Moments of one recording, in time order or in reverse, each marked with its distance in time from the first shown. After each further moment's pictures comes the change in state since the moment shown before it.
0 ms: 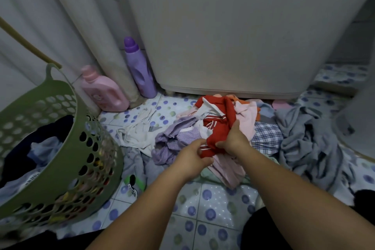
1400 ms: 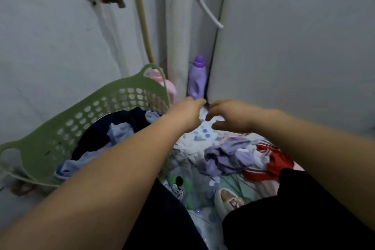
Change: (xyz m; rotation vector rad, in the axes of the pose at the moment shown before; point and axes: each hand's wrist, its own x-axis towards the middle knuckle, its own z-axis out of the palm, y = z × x) left_hand -0.057 -0.011 -0.251 0.695 0.331 0.188; right_hand -0.137 -0.268 0.026 -0.976 -0.249 -0.939
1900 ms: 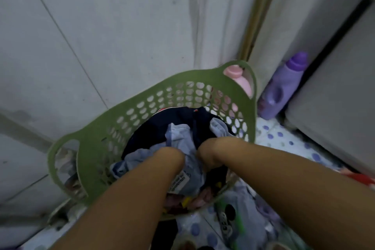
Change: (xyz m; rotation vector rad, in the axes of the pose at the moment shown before) left_hand -0.009 -0.185 0.037 0.119 -0.753 -0.549; right_hand 0.225 -0.146 0.081 -0.580 -0.754 -0.453
